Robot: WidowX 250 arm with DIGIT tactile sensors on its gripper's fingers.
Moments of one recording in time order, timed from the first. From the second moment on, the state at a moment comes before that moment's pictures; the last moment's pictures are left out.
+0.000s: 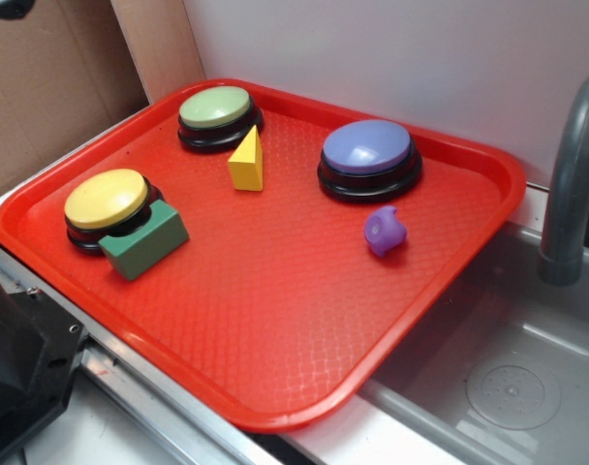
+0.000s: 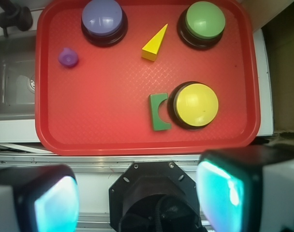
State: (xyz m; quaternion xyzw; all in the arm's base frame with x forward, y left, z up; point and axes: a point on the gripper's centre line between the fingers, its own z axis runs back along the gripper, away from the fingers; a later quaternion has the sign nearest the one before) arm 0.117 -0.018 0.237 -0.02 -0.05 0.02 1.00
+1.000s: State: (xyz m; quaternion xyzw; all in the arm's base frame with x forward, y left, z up) arm 0.167 -0.056 0.197 -0.03 -0.03 0.23 0.97
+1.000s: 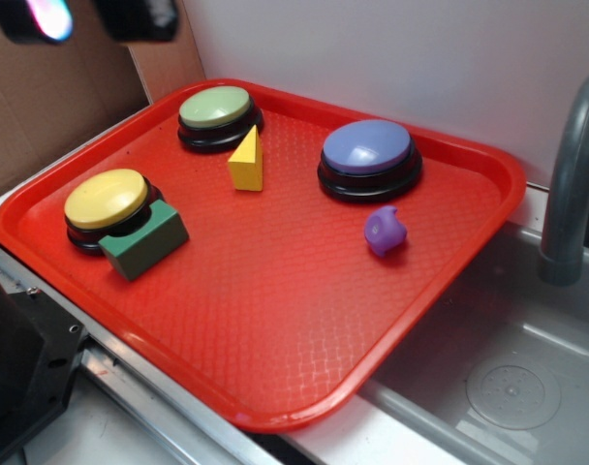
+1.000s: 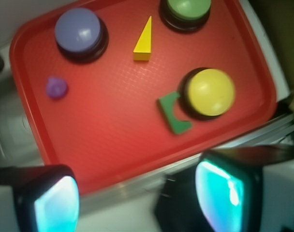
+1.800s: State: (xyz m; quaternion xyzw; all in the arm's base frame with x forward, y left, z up) arm 0.250 -0.109 0.110 -0.04 -0.06 0.38 0.92
